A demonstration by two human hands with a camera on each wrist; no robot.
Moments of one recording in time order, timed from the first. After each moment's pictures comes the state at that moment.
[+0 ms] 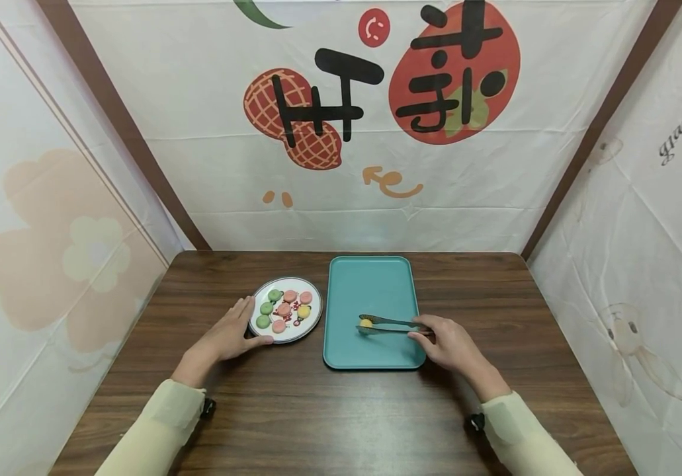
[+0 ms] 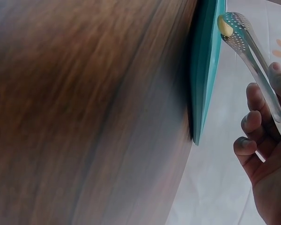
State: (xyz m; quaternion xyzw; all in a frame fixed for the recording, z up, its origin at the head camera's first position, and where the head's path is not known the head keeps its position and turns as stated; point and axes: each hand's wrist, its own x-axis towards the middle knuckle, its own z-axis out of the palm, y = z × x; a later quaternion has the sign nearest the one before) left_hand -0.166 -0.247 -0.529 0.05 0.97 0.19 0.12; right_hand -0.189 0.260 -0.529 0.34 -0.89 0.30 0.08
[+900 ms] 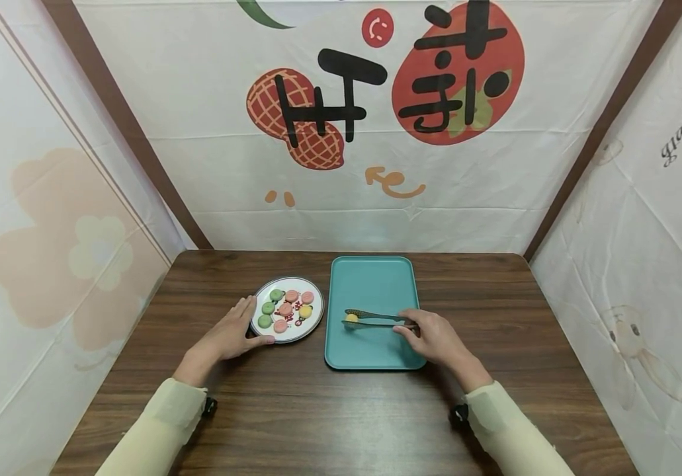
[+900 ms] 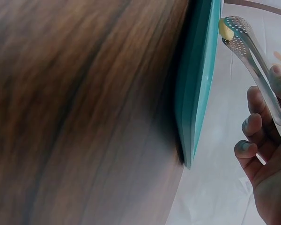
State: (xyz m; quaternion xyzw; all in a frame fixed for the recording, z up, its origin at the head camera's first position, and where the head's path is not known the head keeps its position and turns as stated) left_hand -0.166 -0.249 -0.529 0.06 0.97 0.19 0.12; right_hand -0.200 0.228 -0.525 0.33 -0.89 0.30 0.07
